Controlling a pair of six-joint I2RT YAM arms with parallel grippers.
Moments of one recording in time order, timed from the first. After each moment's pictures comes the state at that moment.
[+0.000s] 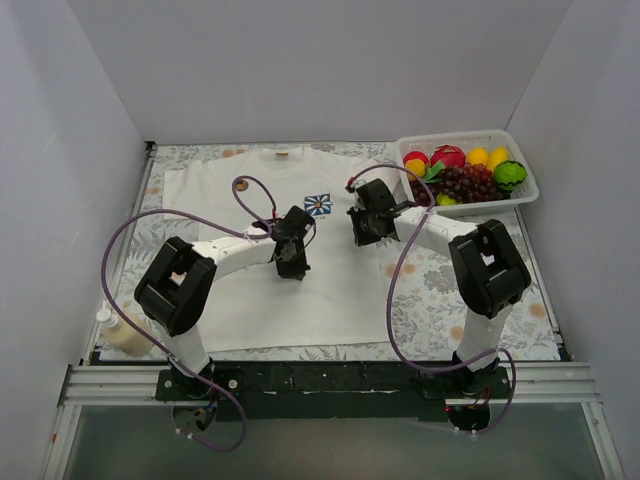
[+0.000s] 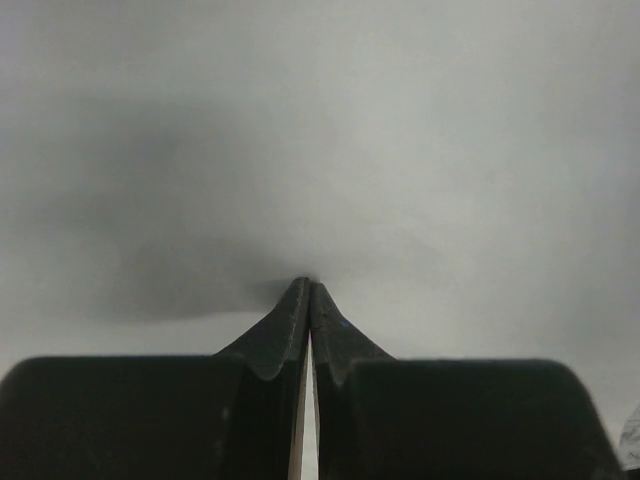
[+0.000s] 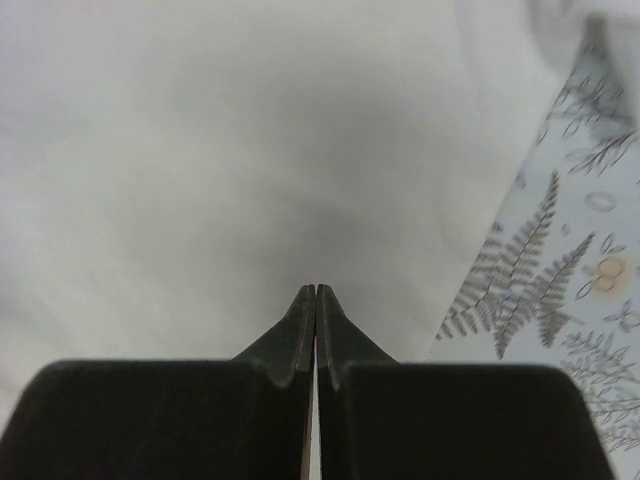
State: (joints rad) left arm -0.66 1.75 1.09 -0.53 -0.09 -0.77; right arm 0.56 1.84 1.22 -0.30 -0.03 0.19
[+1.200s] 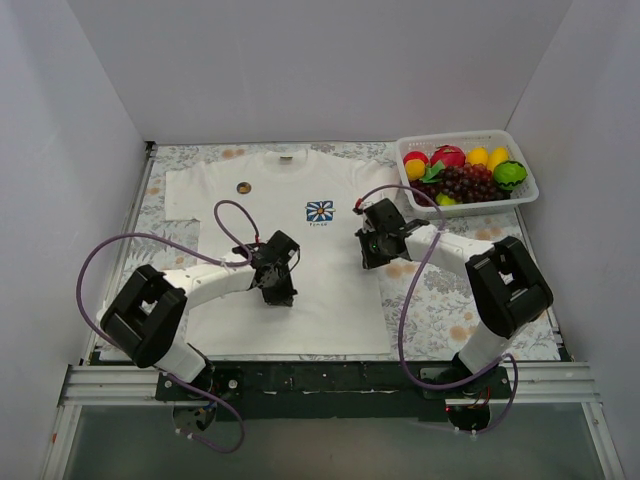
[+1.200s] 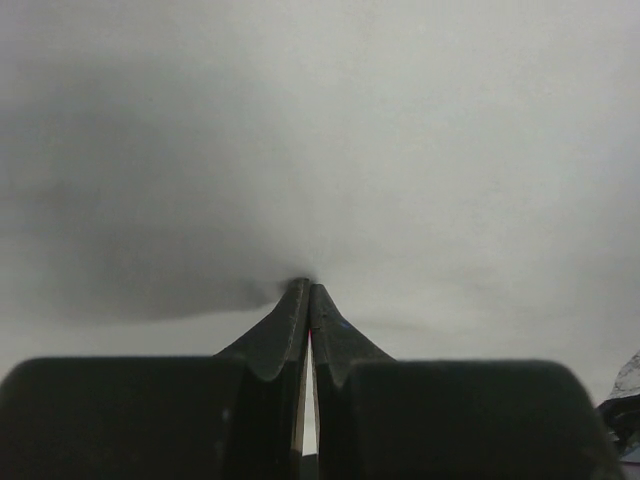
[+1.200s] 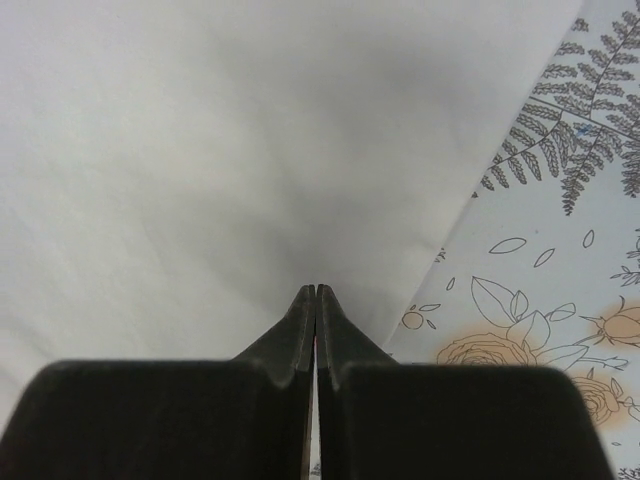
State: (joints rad) left arm -0.70 1.51 0.80 -0.50 -0.01 -0.89; right arm 0.60 1.68 0.97 -0.33 -0.08 0.23
